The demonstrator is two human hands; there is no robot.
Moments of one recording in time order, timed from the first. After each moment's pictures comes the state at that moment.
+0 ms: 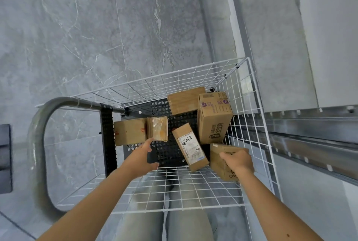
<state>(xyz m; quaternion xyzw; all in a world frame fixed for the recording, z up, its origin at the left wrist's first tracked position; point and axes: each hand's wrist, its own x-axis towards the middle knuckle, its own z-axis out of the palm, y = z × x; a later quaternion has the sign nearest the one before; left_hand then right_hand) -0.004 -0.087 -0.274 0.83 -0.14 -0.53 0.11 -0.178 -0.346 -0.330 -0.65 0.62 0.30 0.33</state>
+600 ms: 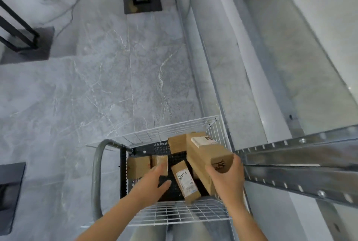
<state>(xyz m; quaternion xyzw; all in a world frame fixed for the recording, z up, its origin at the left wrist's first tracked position) -0.001 -0.118 -0.047 0.84 -0.23 -0.44 0.20 -0.117 -0.307 -0.030 -0.71 0.51 -0.06 0.48</state>
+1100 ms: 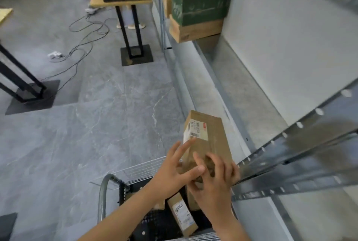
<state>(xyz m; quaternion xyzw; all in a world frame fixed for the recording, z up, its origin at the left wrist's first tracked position) -0.001 -0.191 0.150 0.71 -0.32 -0.37 0.51 -0.109 -0.289 0.096 -0.92 0.21 -0.34 0.05</state>
